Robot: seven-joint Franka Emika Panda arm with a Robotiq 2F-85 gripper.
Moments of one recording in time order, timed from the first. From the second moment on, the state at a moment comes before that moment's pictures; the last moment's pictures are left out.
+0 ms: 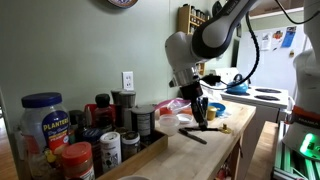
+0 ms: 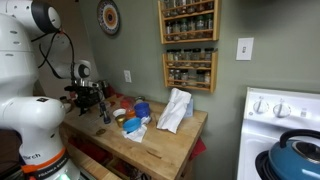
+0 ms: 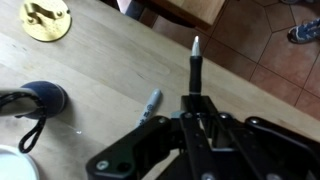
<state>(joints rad) 0.38 0.14 0.37 -2.33 0.11 2.13 0.16</state>
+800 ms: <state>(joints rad) 0.37 0.30 0.32 -1.94 -0.13 1.76 0.03</state>
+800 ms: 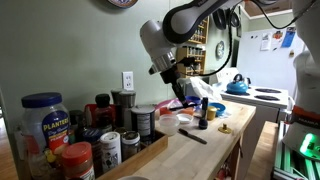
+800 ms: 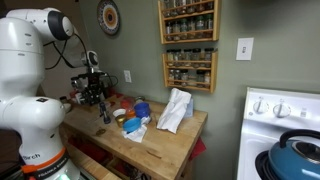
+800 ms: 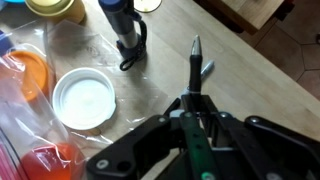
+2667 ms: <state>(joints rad) 0.44 0.59 0.28 -1.56 -0.21 1.53 0.03</state>
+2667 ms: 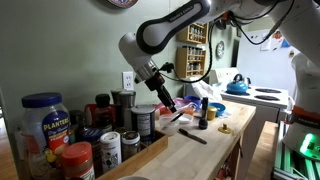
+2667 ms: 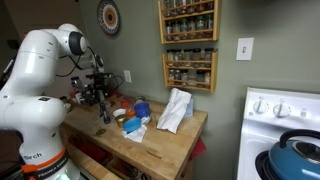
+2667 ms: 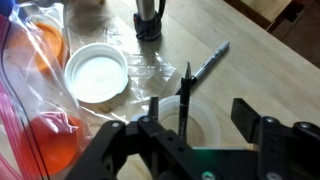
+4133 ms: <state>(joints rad) 0.41 0.12 0.31 -2.42 0.03 2.32 0.38</state>
